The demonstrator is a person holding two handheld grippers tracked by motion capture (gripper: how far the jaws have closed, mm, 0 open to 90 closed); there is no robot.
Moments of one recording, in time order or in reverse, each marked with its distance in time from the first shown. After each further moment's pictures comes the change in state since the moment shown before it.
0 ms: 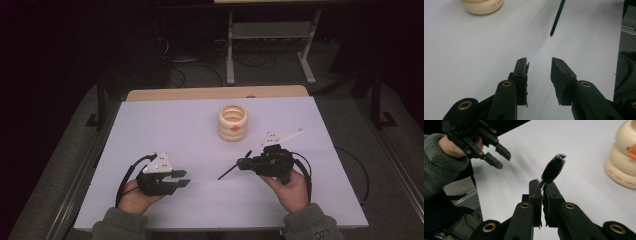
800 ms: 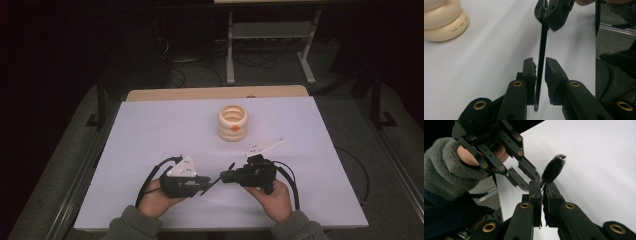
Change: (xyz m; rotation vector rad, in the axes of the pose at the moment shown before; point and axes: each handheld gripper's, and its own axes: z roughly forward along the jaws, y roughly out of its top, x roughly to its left) left arm -0.026 0.033 0.031 -0.037 -0.117 0.094; right arm 0.018 -0.012 0.039 0.005 0.153 0.020
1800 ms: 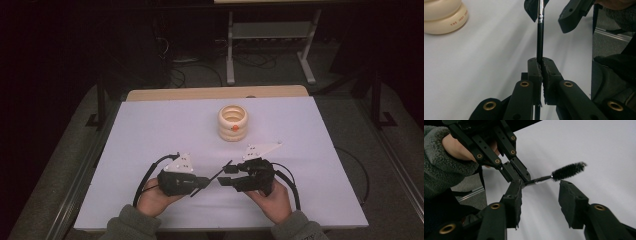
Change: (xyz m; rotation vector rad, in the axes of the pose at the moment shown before) left arm 0.003 -0.001 0.003 0.008 -0.039 -0.043; right arm 0.007 0.000 0.006 -0.012 -0.082 -0.082
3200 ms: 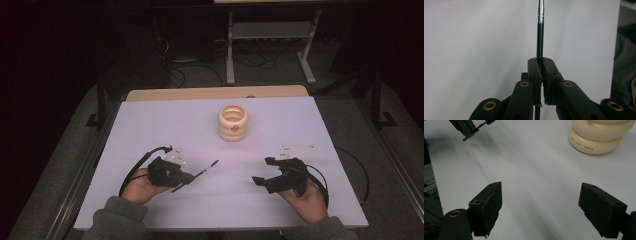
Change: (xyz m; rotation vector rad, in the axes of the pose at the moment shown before) left arm 0.032 -0.007 -0.017 0.195 0.014 -0.017; right arm -0.034 -0.038 -0.059 0.074 -0.271 0.008
